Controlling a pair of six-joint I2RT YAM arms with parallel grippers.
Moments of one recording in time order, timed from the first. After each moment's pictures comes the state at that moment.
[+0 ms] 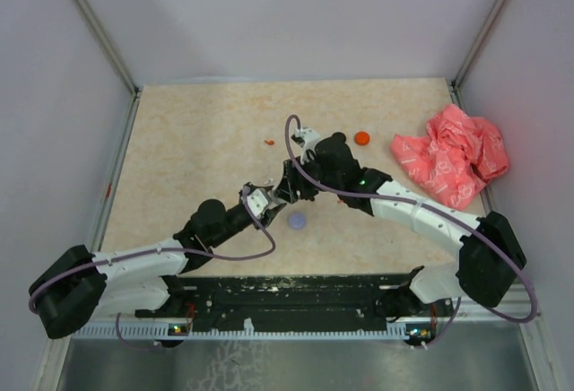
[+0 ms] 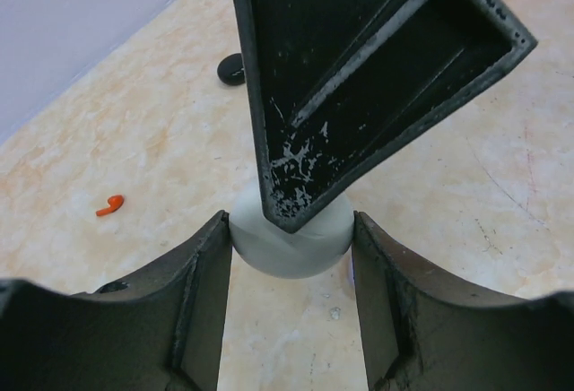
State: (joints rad) left arm -0.90 1.10 0.30 0.76 0.02 0.24; right arm 0.78 1.34 0.96 -0.15 -0.25 0.40
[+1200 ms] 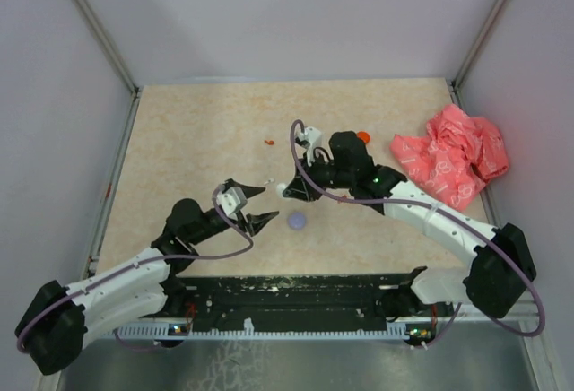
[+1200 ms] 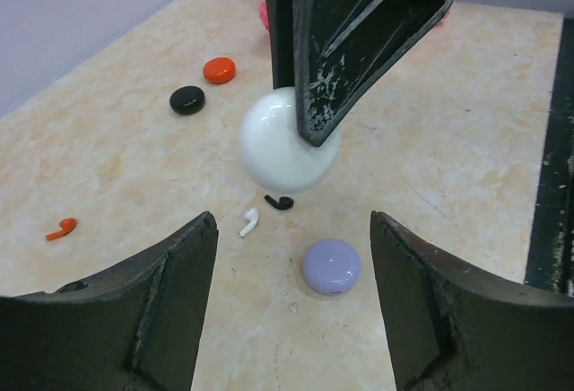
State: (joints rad) left arm -0.77 0.86 0.26 0.64 0.28 0.12; right arm 0.72 1.28 0.96 -0.19 -0.44 0.20
